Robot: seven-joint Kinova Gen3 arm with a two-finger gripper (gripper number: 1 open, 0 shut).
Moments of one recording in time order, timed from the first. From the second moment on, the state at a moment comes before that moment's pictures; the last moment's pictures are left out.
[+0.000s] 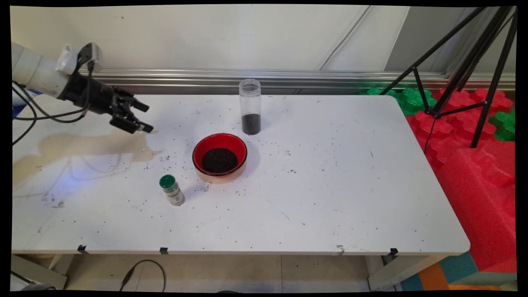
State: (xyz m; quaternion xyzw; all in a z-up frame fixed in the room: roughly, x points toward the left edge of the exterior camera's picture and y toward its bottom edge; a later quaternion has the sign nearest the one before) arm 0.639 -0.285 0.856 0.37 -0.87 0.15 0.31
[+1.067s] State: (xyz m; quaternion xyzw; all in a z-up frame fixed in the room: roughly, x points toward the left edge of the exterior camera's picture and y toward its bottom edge) arm 0.576 -0.364 0.854 0.31 -0.87 0.16 0.34
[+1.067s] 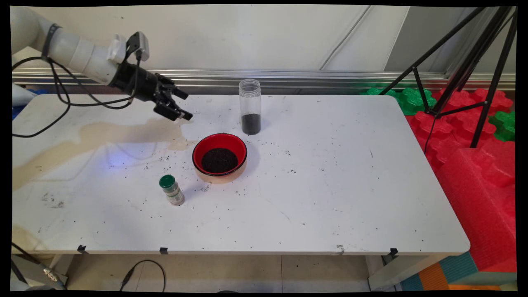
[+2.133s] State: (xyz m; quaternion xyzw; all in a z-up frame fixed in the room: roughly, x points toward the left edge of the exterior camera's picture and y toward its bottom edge) arm 0.540 -0.432 0.842 0.23 -0.88 0.17 0.38
